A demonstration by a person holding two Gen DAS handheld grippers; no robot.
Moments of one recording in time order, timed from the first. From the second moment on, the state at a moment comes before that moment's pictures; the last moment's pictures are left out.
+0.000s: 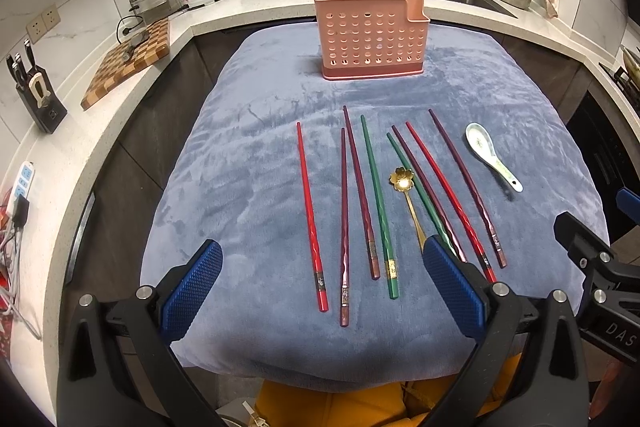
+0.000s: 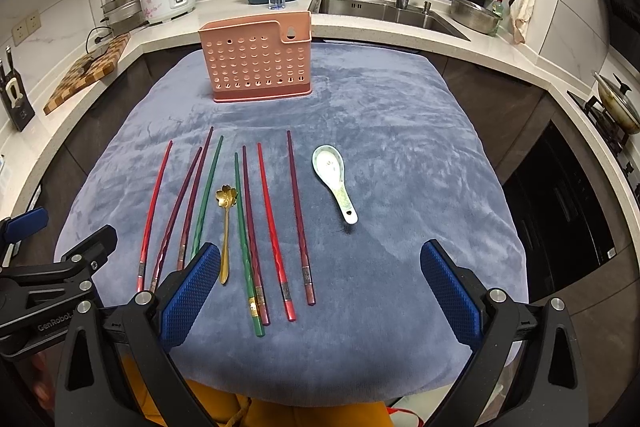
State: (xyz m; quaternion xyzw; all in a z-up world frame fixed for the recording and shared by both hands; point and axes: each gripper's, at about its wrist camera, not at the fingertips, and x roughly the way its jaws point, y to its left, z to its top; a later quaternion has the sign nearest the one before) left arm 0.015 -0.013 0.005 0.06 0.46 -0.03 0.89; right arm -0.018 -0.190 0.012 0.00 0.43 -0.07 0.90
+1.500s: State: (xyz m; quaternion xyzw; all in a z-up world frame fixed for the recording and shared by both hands) left arm 0.072 0.029 -0.110 0.00 0.55 -0.05 0.84; right arm 0.099 -0.248 -0.099 0.04 0.50 -0.06 0.86
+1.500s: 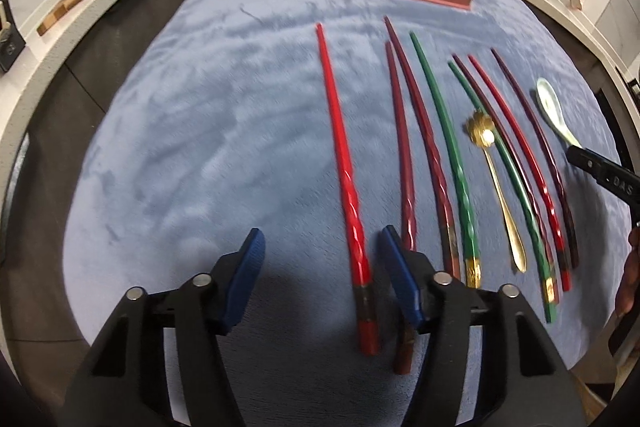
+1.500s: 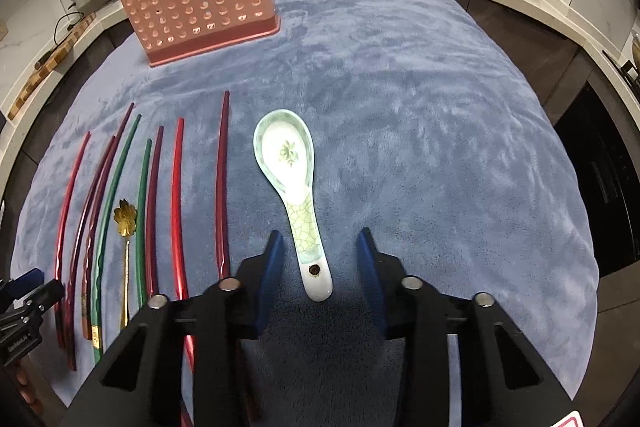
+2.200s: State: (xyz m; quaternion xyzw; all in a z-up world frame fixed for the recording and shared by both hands) left arm 0.058 0.031 -0.074 -0.01 0.51 -0.08 0.86; right arm 0.084 -0.242 -0.067 0.04 0.47 -0.03 0.88
